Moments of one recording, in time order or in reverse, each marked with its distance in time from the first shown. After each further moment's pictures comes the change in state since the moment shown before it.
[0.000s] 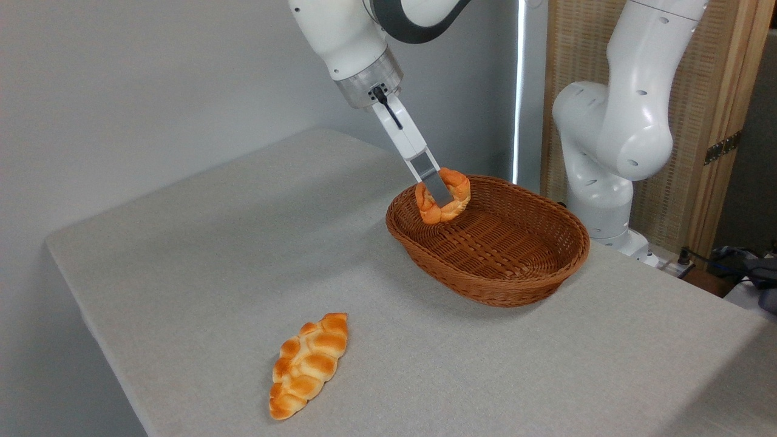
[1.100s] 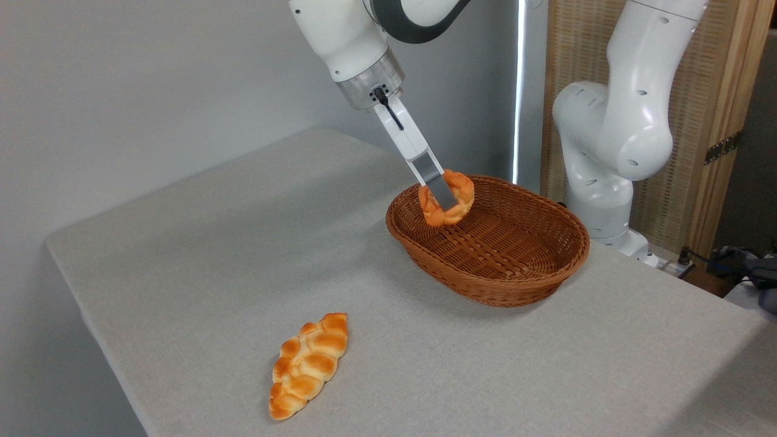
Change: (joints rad) arm 0.000 -0.001 0.002 -0.003 0.015 -0.008 0.008
